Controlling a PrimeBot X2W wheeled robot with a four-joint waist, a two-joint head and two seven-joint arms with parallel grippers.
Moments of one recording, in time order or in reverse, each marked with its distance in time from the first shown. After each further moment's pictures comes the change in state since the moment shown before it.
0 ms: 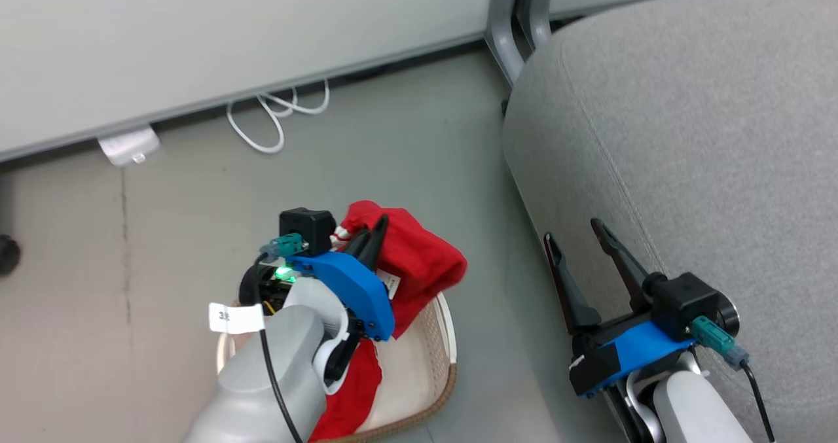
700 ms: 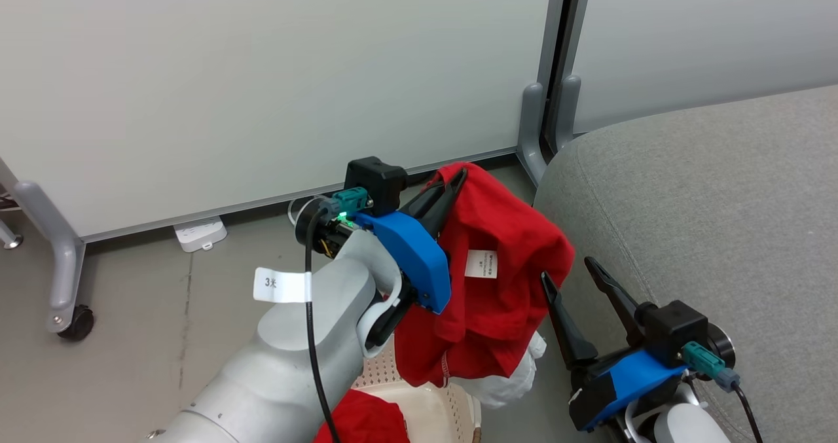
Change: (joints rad) left arm -0.154 0.000 -0.284 -0.130 -0.131 0.000 -0.028; right arm 0.098 0.000 0.009 -0.040 0.000 0.000 0.076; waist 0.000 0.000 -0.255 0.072
